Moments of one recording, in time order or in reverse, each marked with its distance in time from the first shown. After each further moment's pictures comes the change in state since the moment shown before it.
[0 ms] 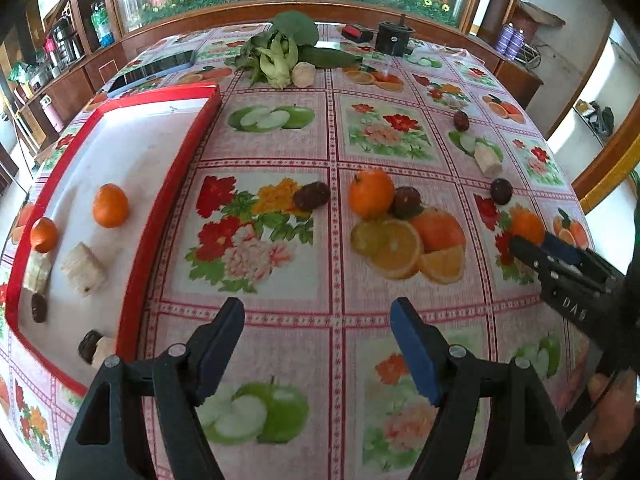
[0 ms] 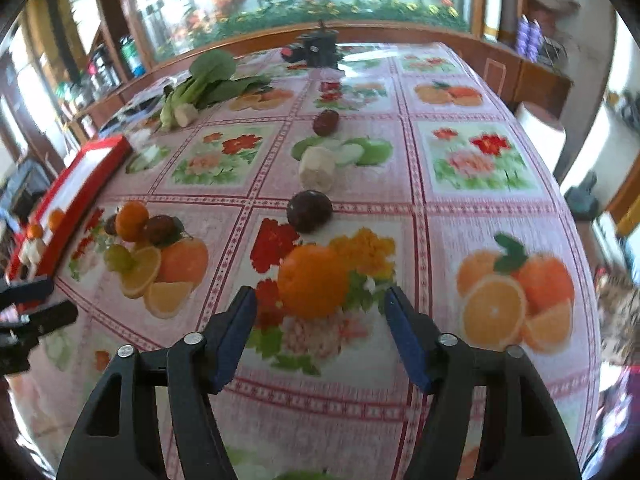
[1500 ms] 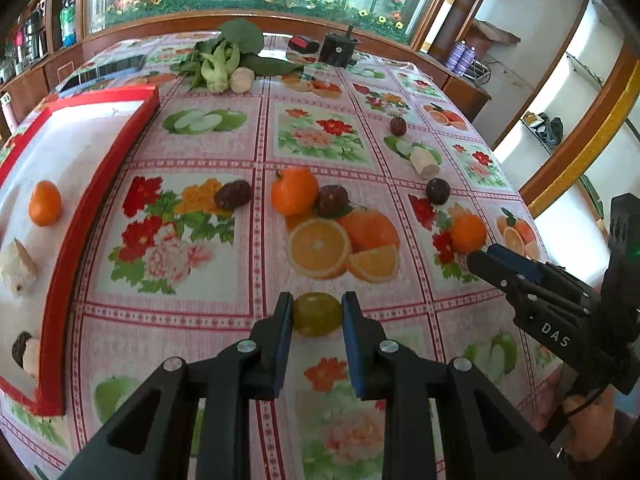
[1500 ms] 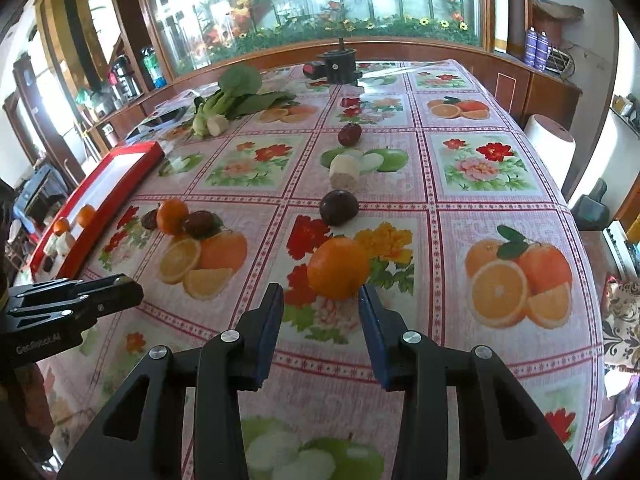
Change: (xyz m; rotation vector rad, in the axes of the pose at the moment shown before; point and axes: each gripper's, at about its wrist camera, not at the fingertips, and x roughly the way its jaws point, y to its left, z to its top) left arm 0.004 -0.011 -0.014 0.021 -0.061 -0.230; right arm -0.028 0.007 -0.017 0.023 -0.043 0.066
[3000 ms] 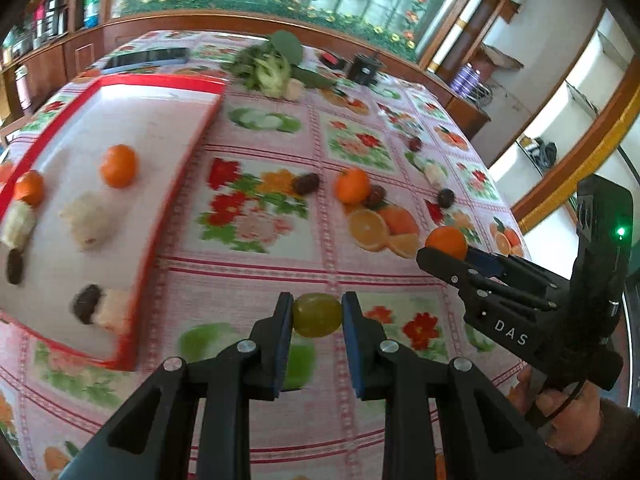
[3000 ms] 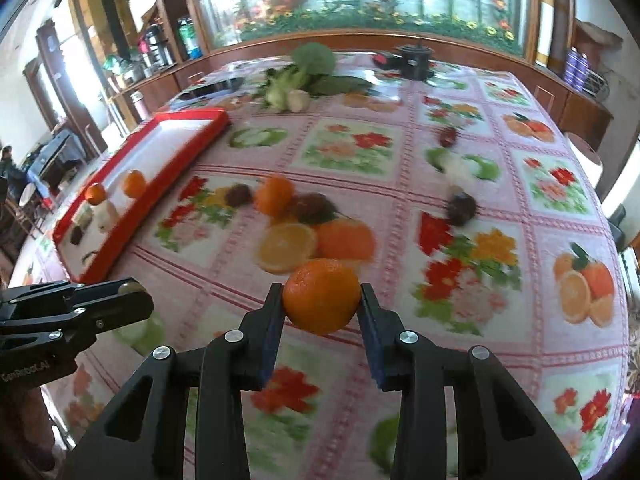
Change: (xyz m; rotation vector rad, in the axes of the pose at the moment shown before) left arm -0.054 0.058 -0.021 -0.076 -0.040 -0.038; right arm 0.008 0.098 0.009 -0.112 0.052 0.070
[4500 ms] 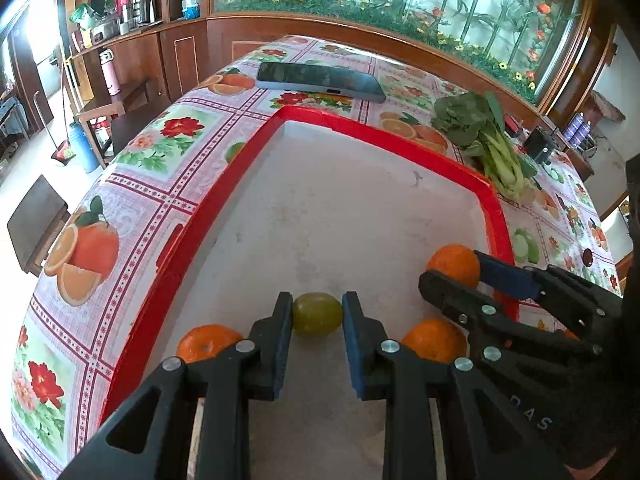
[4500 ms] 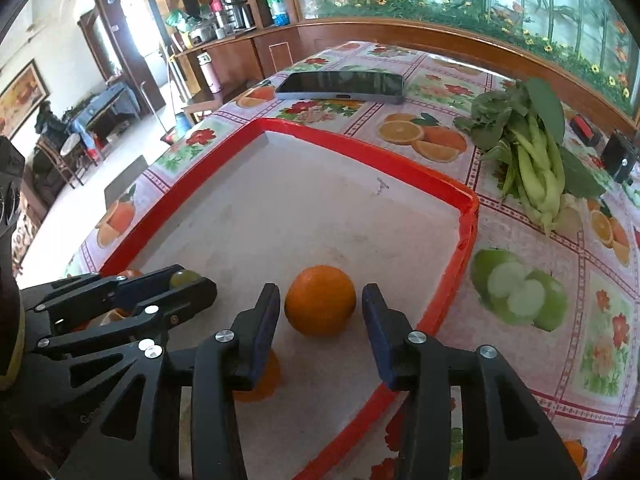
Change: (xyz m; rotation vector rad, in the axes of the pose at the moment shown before) left arm 0.024 0.178 0.099 -0.147 -0.035 0.312; right arm 0.147 0.170 0.131 -0.177 0.074 0.160
